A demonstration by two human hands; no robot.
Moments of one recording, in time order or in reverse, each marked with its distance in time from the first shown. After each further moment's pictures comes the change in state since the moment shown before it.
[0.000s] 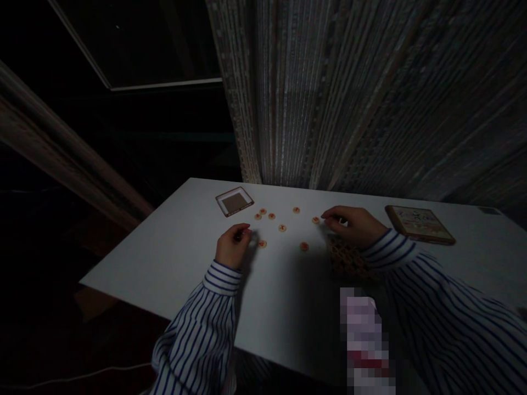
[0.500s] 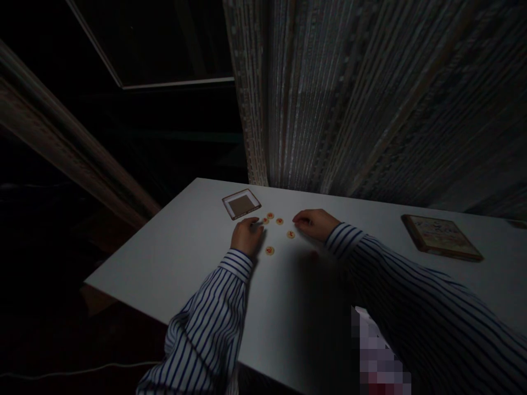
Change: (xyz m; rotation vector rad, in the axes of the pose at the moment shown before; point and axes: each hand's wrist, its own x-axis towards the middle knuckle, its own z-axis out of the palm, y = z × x) left_hand 0.045 -0.022 0.023 0.349 -0.064 0.052; right_hand 0.068 -0.030 0.059 -0.053 -0.254 0.004
